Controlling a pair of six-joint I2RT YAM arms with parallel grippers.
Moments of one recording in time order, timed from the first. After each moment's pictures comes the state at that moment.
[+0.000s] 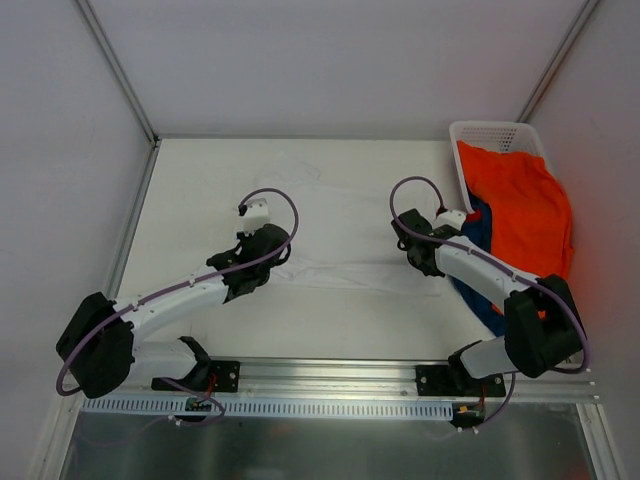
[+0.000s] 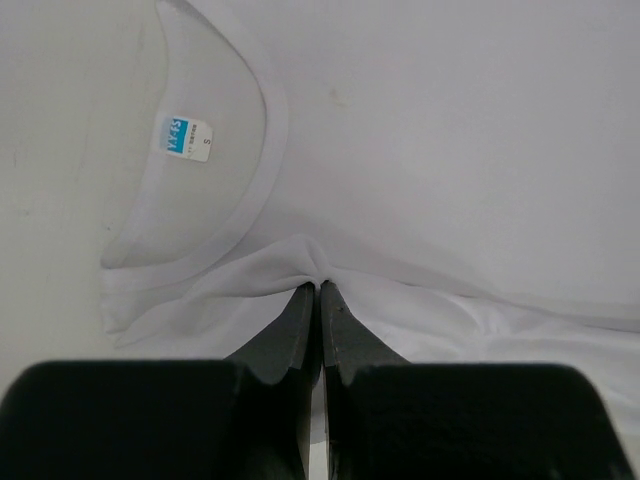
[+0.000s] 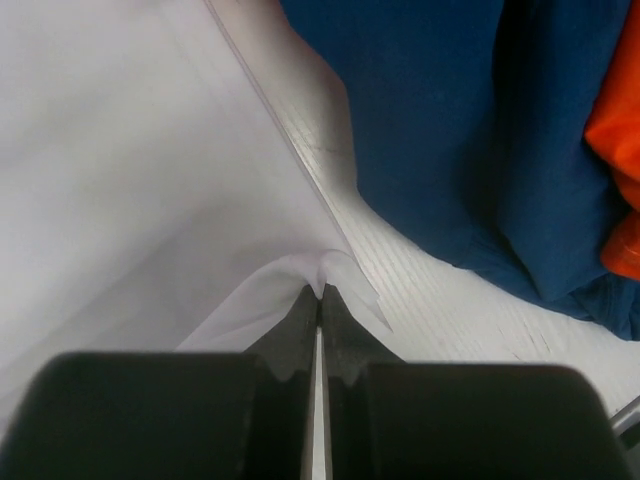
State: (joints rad) left arm -0.77 1.22 0.70 -0.26 -0.68 -0.62; right arm 0.51 1.42 0.87 -0.78 0.72 0.93
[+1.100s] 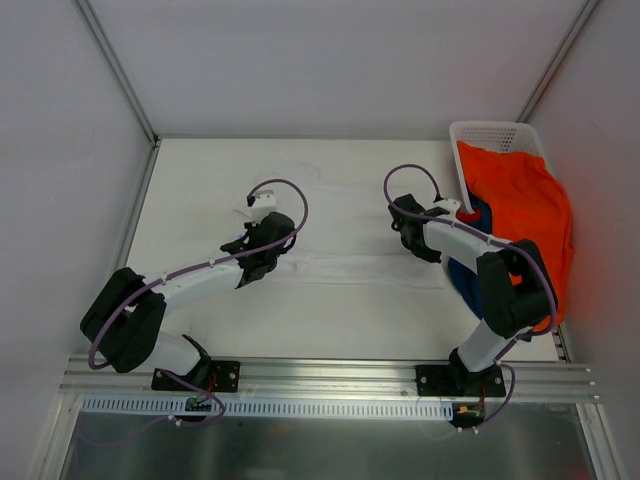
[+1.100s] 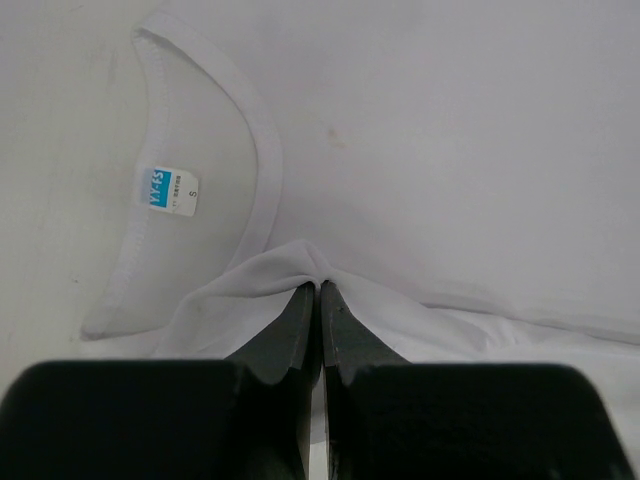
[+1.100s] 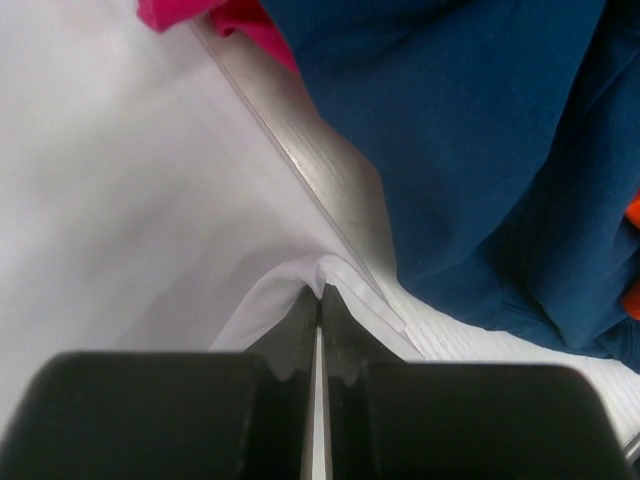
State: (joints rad) left arm -0.69 1.41 0.76 -0.11 -0.64 -0.55; right arm 0.43 1.66 1.02 -0.75 0.75 0.90
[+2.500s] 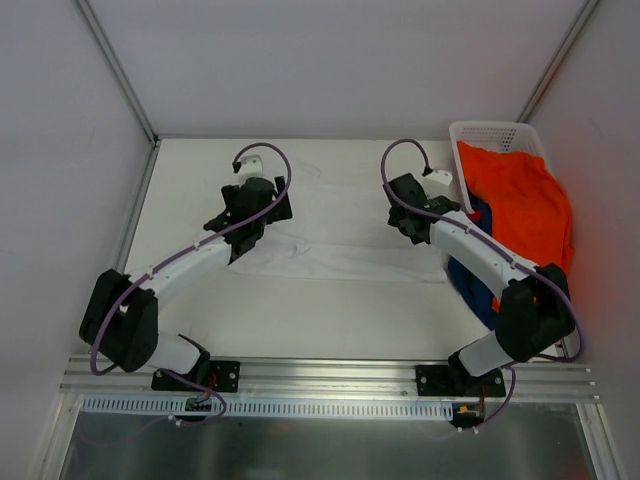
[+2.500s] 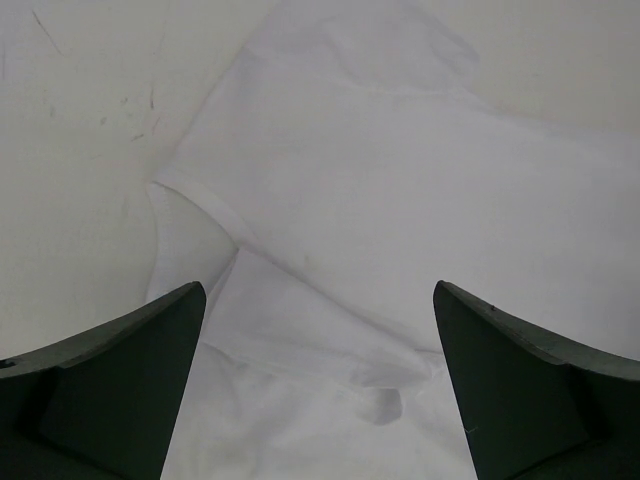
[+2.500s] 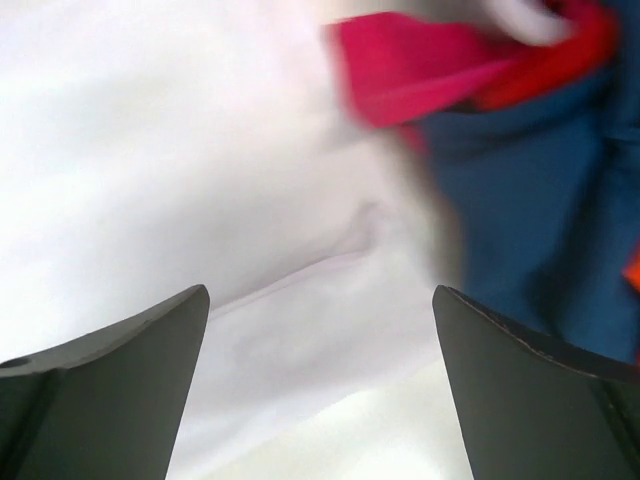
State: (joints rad) left arm -0.53 1.43 0.95 -0.08 -0.49 -0.44; right arm 0.50 1.53 1.17 -0.75 0.76 0.78
